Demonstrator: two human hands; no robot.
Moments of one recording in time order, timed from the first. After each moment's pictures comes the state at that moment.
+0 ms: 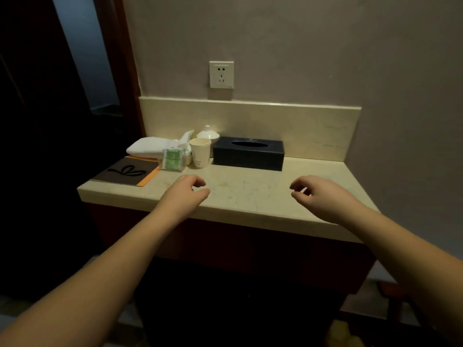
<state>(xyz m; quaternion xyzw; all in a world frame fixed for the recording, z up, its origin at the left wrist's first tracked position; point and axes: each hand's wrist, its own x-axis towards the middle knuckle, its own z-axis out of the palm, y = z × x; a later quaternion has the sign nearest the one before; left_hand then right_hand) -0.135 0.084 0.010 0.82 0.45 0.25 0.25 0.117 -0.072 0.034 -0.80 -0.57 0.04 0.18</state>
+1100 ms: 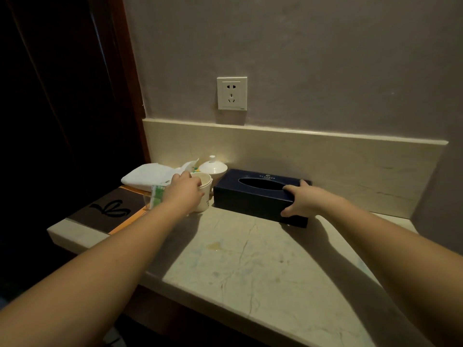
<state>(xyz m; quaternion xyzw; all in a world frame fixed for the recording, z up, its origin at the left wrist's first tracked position) -0.013 0.277 0.022 0.80 0.58 0.15 0.00 0.267 0.191 0.022 -0.79 -0.61 0.07 -0.02</state>
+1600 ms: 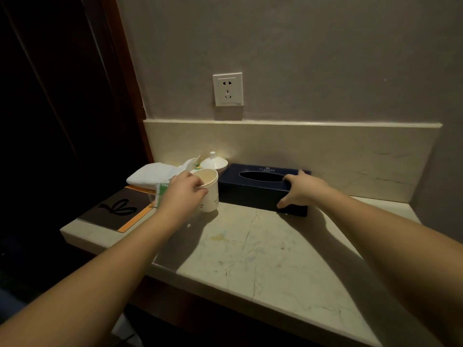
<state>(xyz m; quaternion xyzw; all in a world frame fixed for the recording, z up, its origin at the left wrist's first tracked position) -0.025 0.232 0.025 0.79 0.53 0.30 0.07 0.260 0.191 0.018 -0.80 -0.59 0.06 0.02</state>
